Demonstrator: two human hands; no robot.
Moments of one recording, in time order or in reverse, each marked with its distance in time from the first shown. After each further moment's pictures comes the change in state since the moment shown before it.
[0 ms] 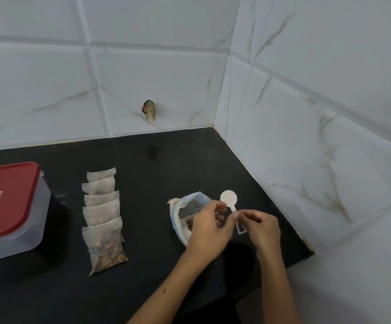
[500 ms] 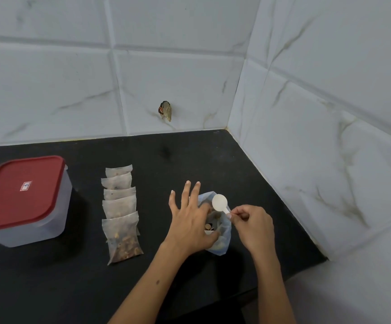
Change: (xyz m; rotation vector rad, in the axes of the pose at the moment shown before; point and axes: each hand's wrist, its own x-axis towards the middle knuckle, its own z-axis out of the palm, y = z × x) left_hand 0.007 -0.030 -0.061 1.034 -0.110 0.230; right_hand -0.015 -0.018 0.030 -0.478 -0.103 -0.252
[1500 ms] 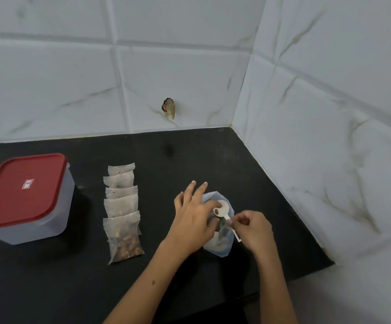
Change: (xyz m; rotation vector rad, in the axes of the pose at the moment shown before) left_hand 0.003 0.000 -0.005 -0.210 0.086 0.007; right_hand 0.004 -0.001 -0.001 0.058 -0.212 0.164
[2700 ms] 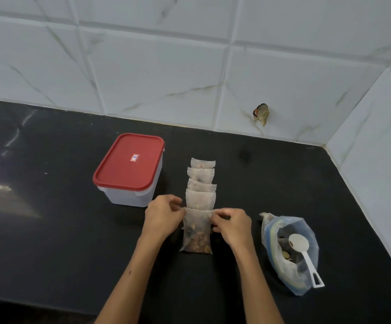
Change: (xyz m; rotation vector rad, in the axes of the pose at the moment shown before) left_hand -0.084 -0.150 -0.076 -0.413 0.233 -0.900; right_hand 0.003 -0.099 0.154 0.173 -0.334 -0.266
